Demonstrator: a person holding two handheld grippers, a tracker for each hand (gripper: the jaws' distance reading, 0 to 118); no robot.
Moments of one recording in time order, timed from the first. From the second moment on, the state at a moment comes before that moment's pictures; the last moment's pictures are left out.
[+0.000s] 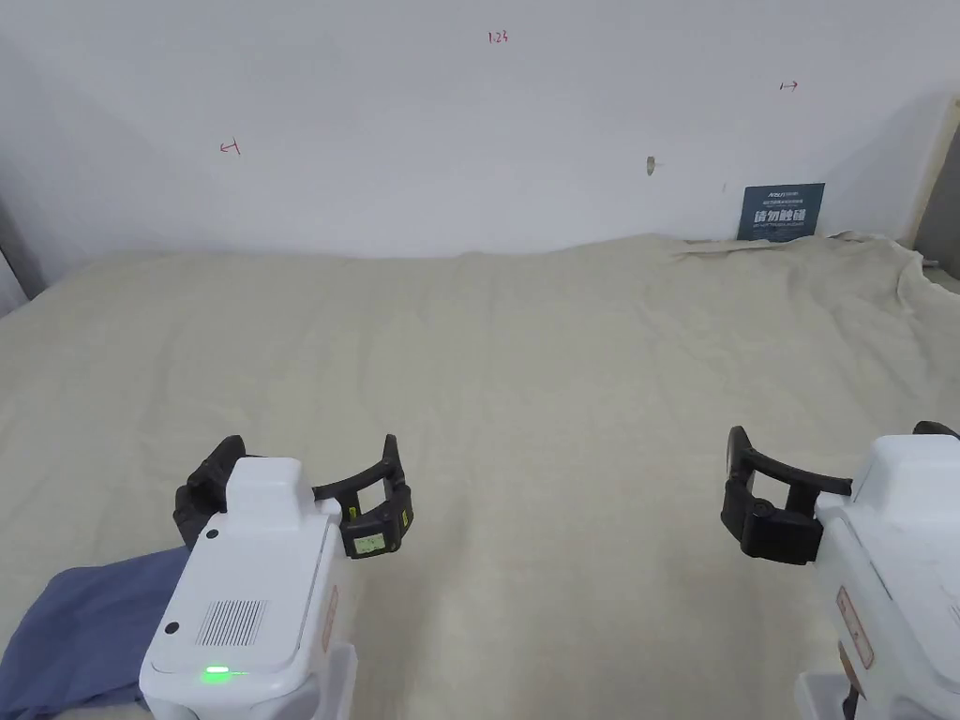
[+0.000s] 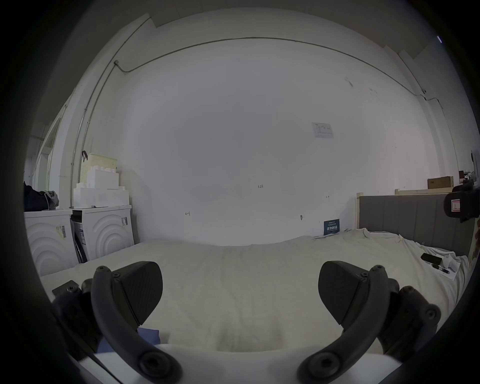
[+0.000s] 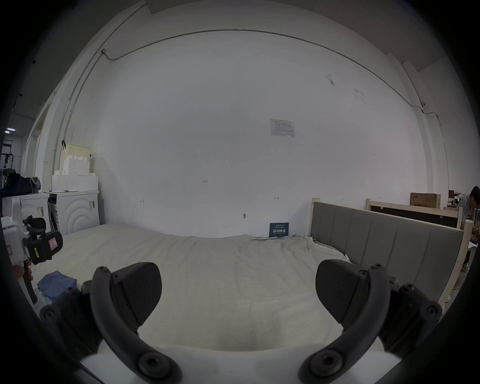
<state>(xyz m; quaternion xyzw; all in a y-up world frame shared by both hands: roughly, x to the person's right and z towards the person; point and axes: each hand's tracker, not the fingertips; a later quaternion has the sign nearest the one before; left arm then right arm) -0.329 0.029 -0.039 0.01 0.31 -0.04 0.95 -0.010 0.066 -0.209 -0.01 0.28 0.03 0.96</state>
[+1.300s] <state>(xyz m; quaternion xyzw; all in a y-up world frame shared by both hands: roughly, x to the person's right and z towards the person) -0.334 0.027 -0.035 0.01 0.32 -0.05 0.95 -0.011 0.072 -0.205 0.00 0.27 0.02 0.96</state>
